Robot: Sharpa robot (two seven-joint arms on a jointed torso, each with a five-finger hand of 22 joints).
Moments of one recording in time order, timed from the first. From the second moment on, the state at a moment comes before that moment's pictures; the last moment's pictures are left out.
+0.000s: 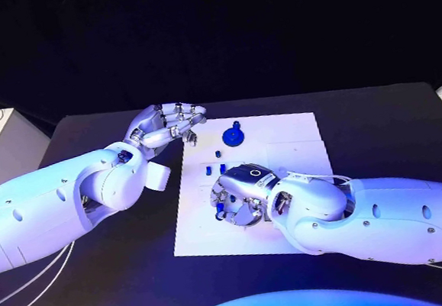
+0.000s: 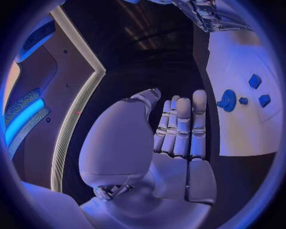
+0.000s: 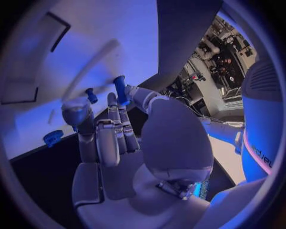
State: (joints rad) left arm 1.16 -0.88 -0.03 1.53 -0.16 -0.17 0.39; left_hand 1.47 -0.20 0.40 0.23 0.24 0.82 0.20 0.33 0.36 0.93 0.13 0.49 0.25 1.04 0.06 1.26 0.55 0.17 0.92 0.16 1.02 0.77; right arm 1.09 -0.60 -0.17 1.70 -1.65 -0.37 -0.30; right_hand 1.29 -0.26 0.61 0.05 0.13 1.01 0.15 0.19 0.36 1.15 0.09 0.07 0.06 1.47 0.01 1.47 1.30 0.12 1.32 0.11 1.01 1.02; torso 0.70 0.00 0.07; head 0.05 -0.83
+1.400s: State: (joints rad) left arm 1.15 -0.89 -0.03 1.52 -0.16 -0.16 0.38; left_hand 1.47 -0.20 0.40 0.23 0.24 0.82 0.20 0.33 0.36 0.93 0.13 0.49 0.25 1.04 0.06 1.26 0.55 0.17 0.92 0.16 1.02 0.77; right arm 1.18 -0.95 -0.15 1.83 -1.35 -0.51 -0.16; right_hand 1.40 -0.20 0.23 0.24 0.07 1.03 0.15 0.13 0.31 1.24 0.09 0.36 0.15 1.47 -0.01 1.50 1.31 0.13 1.37 0.09 1.00 1.05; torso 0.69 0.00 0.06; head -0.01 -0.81
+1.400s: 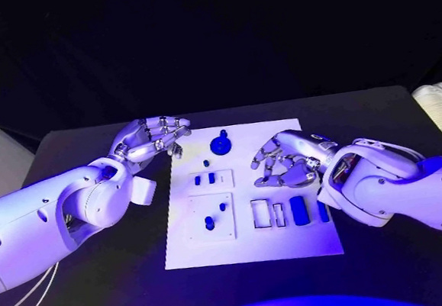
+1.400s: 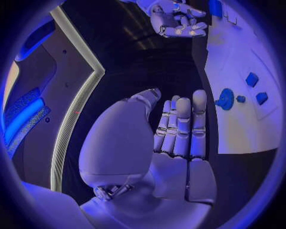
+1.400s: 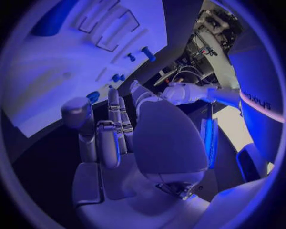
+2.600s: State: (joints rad) left arm 1.12 -0.91 -0.03 1.56 -0.14 -0.14 0.39; left_hand 1.39 -0.22 0.32 0.29 0.22 0.81 0.20 0.34 0.36 0.93 0.13 0.50 0.25 1.04 0.06 1.26 0.54 0.17 0.92 0.16 1.02 0.76; right arm 1.12 -1.14 -0.19 1.91 -1.26 -0.37 -0.43; right_hand 1.17 -0.13 -0.13 0.30 0.11 1.01 0.09 0.34 0.47 1.47 0.02 1.57 1.31 1.46 -0.05 1.57 1.31 0.08 1.45 0.05 1.24 1.30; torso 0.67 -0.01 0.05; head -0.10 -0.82
